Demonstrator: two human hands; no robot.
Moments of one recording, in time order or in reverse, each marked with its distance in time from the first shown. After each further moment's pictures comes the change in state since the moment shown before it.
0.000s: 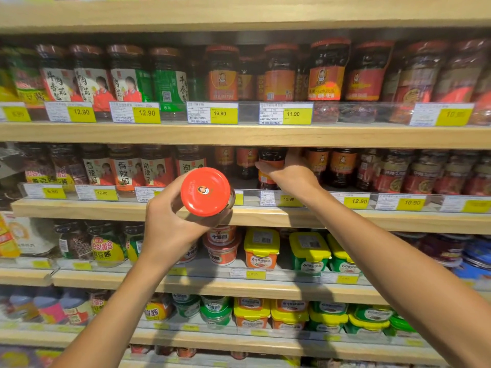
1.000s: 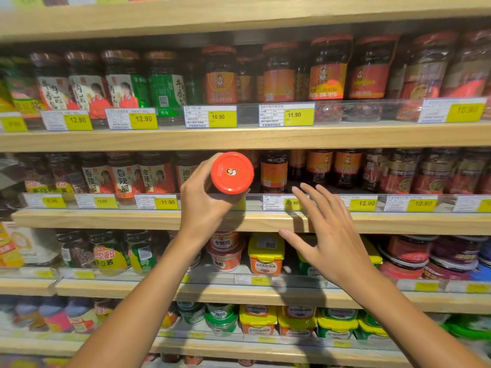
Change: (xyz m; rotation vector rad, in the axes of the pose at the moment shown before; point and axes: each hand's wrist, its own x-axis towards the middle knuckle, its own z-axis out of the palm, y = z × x) left_hand 0.051 -0.049 0.049 0.100 0.068 0.132; right_hand -0.107 0.080 0.016 -0.199 0.287 -0.496
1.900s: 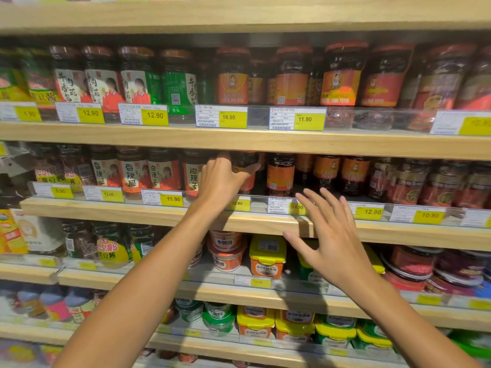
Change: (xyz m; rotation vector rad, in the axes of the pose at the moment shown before) left_hand 0.049 0.003 0.026 0.567 -0.192 -0.344; right_hand 0.007 0.007 0.007 -0.059 -0.013 -0.039
